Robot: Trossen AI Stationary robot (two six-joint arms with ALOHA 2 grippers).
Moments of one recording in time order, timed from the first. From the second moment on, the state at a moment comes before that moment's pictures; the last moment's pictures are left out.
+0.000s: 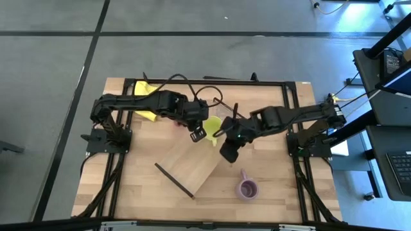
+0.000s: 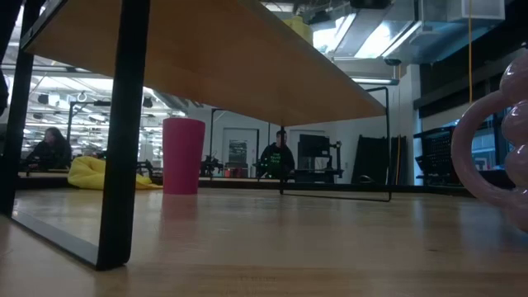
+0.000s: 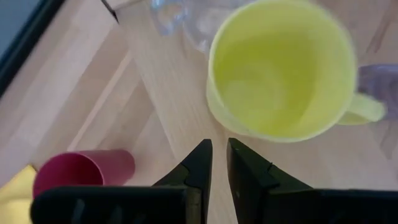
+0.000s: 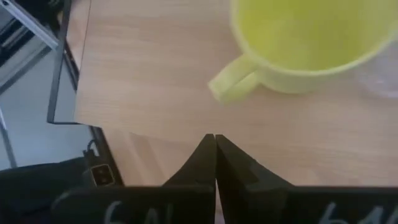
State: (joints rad) left arm -0.01 1.74 1.87 -1.26 -0.21 -0.51; right arm 0.21 1.64 1.70 -1.06 0.02 0.78
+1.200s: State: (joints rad) left arm -0.02 1.69 1.73 -1.23 -0.26 -0.51; right arm 0.22 1.63 1.65 -0.71 0.19 0.51
